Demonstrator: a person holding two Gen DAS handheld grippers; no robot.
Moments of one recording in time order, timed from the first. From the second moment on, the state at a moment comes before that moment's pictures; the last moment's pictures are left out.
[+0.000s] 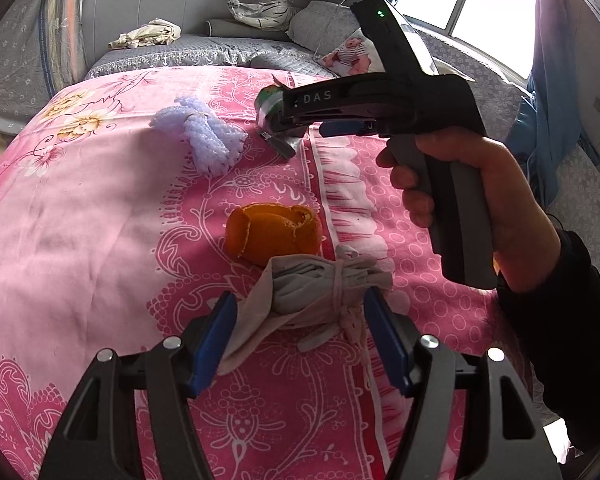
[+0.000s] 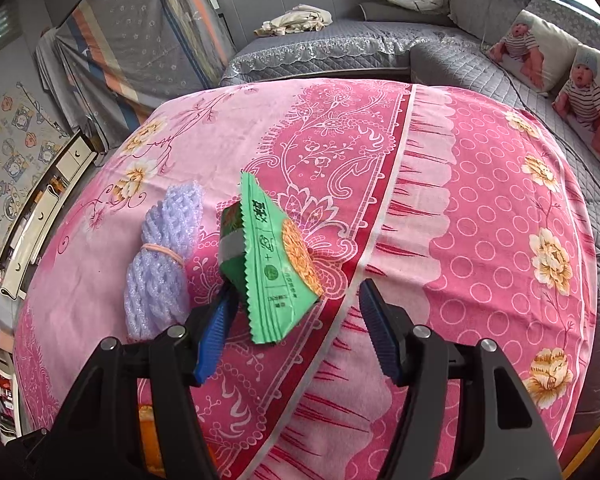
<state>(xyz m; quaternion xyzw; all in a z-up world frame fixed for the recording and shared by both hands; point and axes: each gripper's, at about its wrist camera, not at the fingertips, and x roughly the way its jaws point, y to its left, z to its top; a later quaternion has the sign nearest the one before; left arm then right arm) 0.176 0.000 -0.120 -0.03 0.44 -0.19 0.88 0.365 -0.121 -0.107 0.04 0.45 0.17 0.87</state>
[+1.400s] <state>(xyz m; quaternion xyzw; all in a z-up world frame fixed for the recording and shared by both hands) 0.147 -0.009 -0.101 -0.02 0.43 -0.19 0.88 0.334 -0.135 -0.080 0.05 0.42 0.18 0.89</state>
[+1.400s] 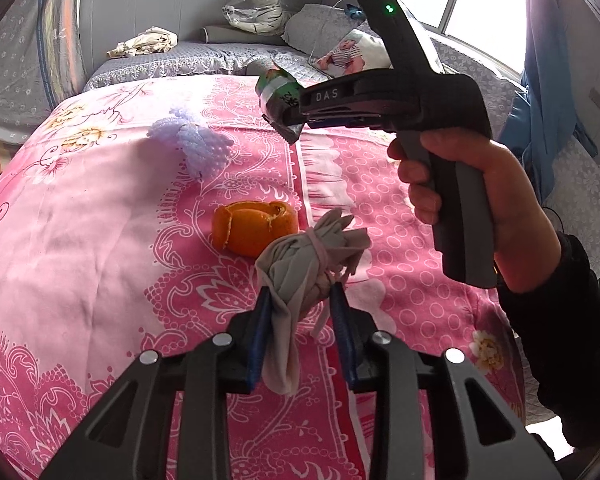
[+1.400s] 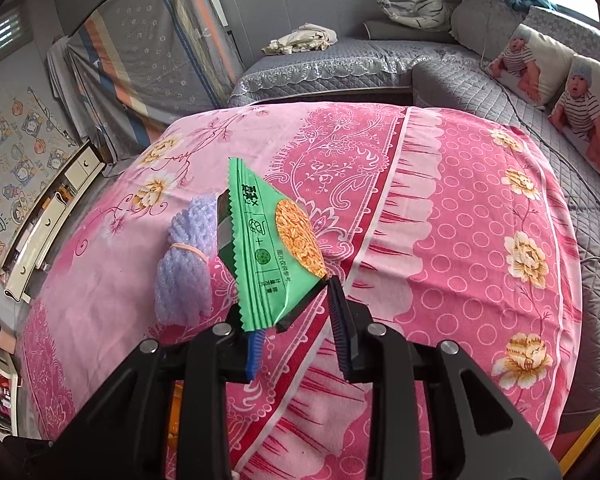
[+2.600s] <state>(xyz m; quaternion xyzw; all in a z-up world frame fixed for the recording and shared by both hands) 0.114 -0.114 -0.034 0.04 0.36 -0.28 0.89 0.233 -0.299 -0.035 0.12 0.37 0.10 0.92</state>
